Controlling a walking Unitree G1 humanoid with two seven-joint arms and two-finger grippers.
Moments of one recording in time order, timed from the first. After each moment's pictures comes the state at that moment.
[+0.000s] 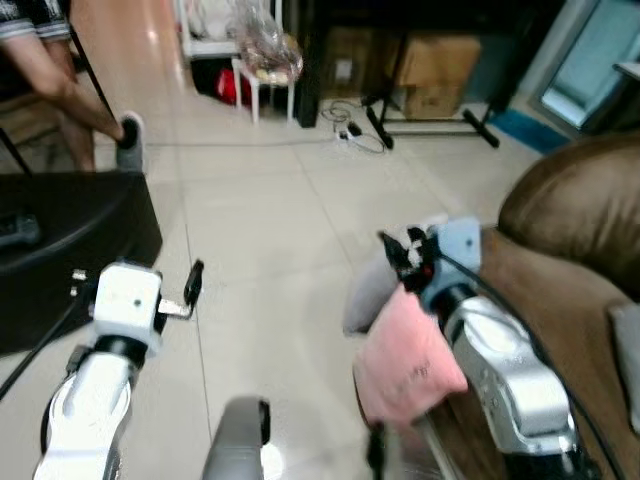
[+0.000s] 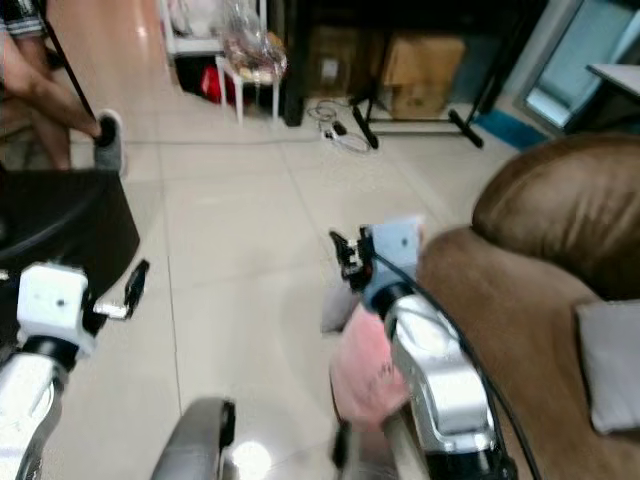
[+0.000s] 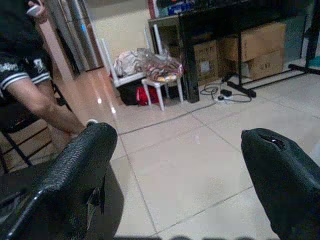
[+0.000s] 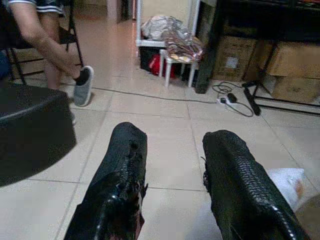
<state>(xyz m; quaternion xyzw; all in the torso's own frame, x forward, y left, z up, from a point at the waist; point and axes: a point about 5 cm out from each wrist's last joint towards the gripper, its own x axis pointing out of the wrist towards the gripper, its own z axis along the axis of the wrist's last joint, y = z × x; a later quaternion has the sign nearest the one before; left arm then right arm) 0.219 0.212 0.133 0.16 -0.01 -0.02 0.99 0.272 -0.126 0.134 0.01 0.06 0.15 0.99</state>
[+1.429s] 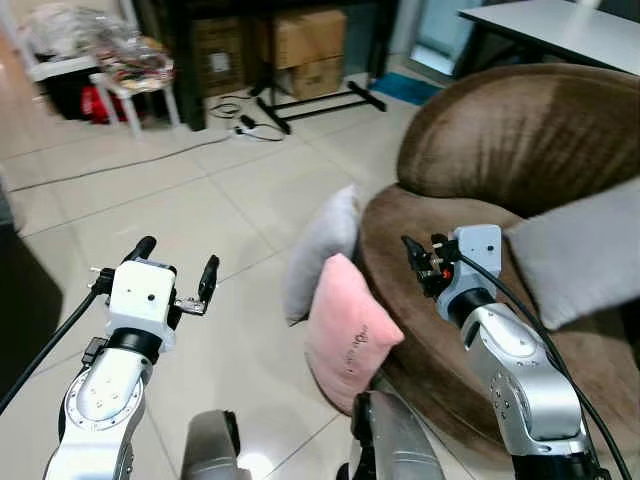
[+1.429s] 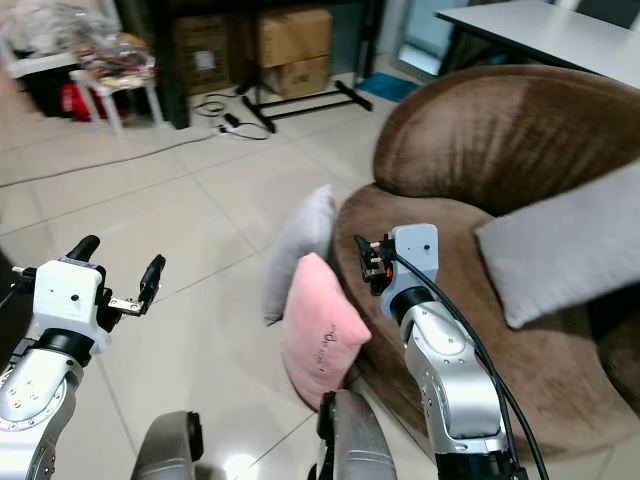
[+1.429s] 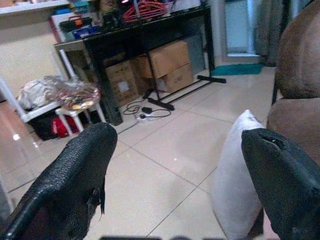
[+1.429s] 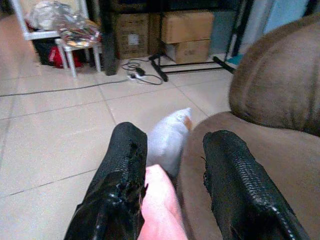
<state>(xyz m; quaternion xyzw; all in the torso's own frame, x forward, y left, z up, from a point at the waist) 0.224 0.205 0.133 0.15 -0.02 -0.04 0.99 0.273 -0.143 0.126 0.01 0.07 0.11 0.99</state>
